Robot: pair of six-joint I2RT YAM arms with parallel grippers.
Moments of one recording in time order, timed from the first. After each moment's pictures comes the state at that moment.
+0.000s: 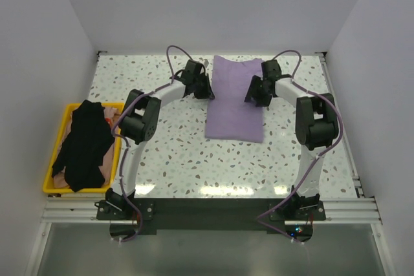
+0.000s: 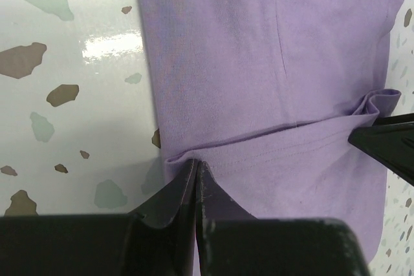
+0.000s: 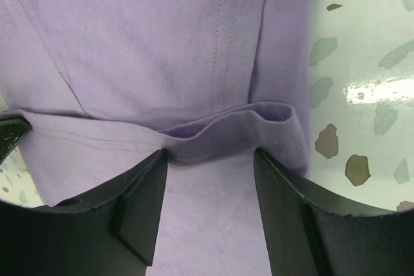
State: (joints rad) left arm -0.45 2.33 1.75 -0.23 0.26 -0.55; right arm 0.18 2.06 1.48 -0.45 -0.09 0.54
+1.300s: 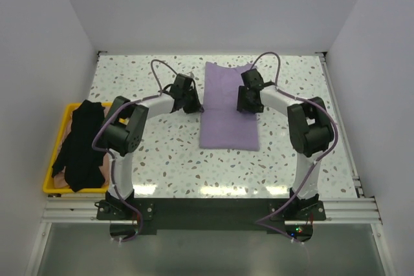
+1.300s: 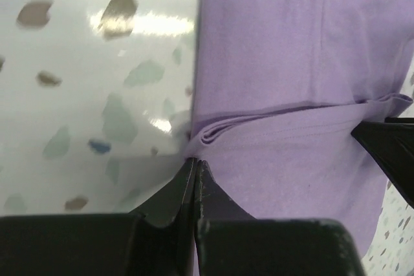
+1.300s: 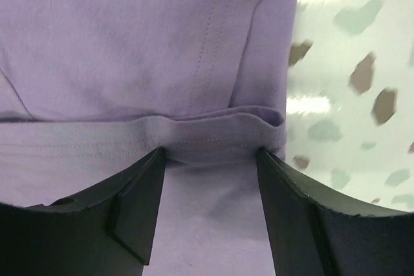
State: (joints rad) left arm -0.44 2.07 1.33 -0.11 0.17 -0.68; right arm 0.35 2.01 1.40 -0.47 0.18 0.43
